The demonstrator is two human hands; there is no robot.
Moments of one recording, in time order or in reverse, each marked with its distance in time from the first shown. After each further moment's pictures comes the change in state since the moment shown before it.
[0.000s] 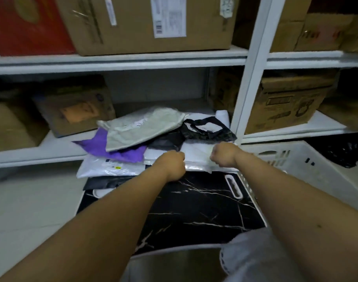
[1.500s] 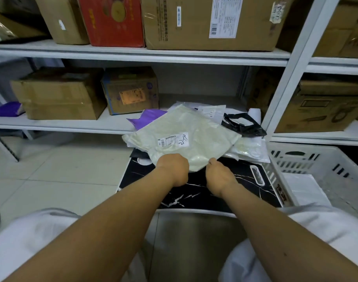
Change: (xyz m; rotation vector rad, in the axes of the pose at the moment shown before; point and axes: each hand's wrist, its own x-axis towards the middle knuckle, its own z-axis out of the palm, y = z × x) left_hand -0.159 -0.027 -0.002 0.347 -0.043 -0.135; right_hand -0.108 -0.080 0.114 -0.281 0.163 -0.290
